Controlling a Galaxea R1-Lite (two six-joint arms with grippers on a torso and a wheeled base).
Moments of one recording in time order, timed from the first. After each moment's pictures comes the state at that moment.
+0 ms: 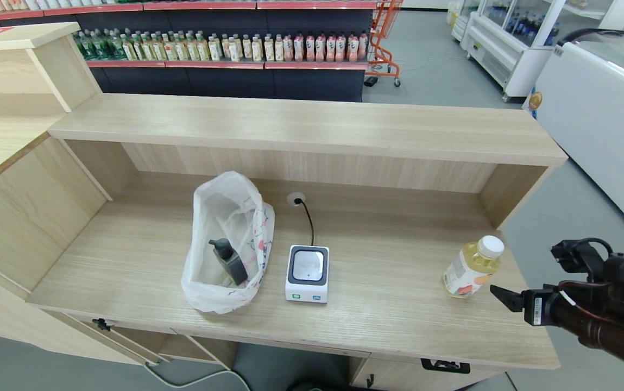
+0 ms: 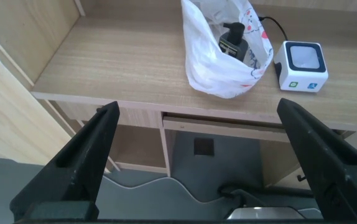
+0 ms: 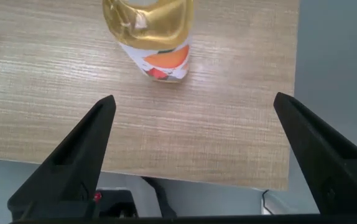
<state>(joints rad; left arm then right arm) 0.00 0.00 0.00 0.00 -0.01 0.00 -0.03 1.79 -0.23 -1.13 0.06 -0.06</state>
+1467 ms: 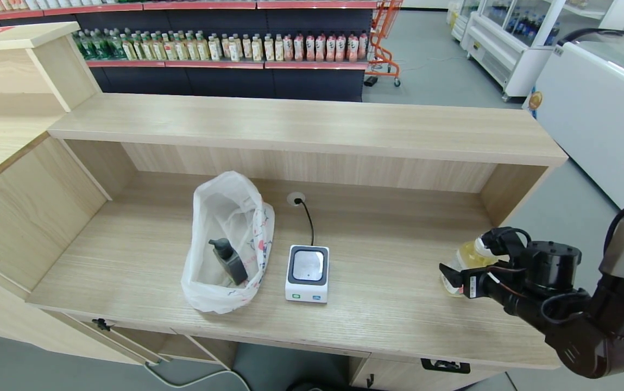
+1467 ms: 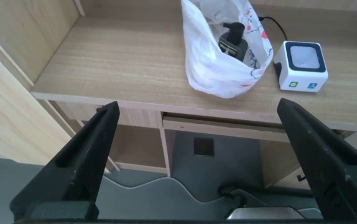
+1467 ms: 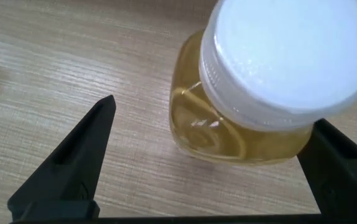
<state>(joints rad) 0.00 0.00 0.00 0.00 -0.01 0.00 0.11 2.15 -0.45 -1.39 0.00 -0.09</state>
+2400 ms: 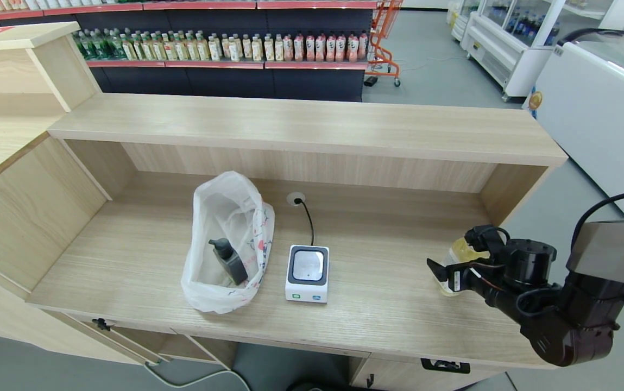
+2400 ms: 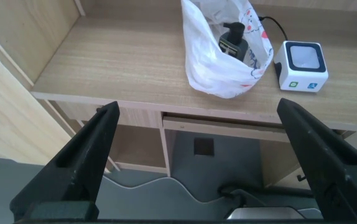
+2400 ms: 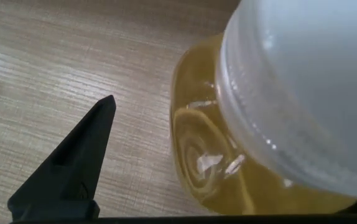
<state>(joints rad) 0.00 0.00 0.00 0.00 -0.01 0.00 0.13 2.25 -0.56 -1.43 0.01 -0.11</state>
